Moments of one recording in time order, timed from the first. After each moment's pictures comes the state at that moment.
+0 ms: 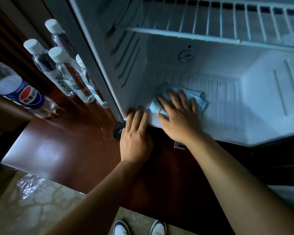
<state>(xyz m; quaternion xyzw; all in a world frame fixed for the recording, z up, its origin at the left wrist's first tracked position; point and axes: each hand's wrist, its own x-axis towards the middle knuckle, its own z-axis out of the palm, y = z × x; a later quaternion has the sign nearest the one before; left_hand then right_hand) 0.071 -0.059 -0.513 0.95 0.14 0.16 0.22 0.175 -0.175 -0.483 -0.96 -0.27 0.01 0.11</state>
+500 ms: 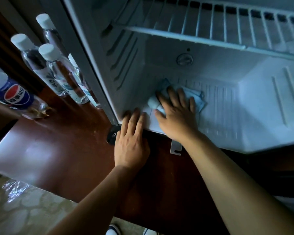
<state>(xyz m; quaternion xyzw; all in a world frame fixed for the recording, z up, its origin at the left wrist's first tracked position) 0.073 -0.055 -0.522 0.97 0.14 0.13 0.17 0.191 -0.166 -0.482 -0.96 -0.25 0.00 0.10</state>
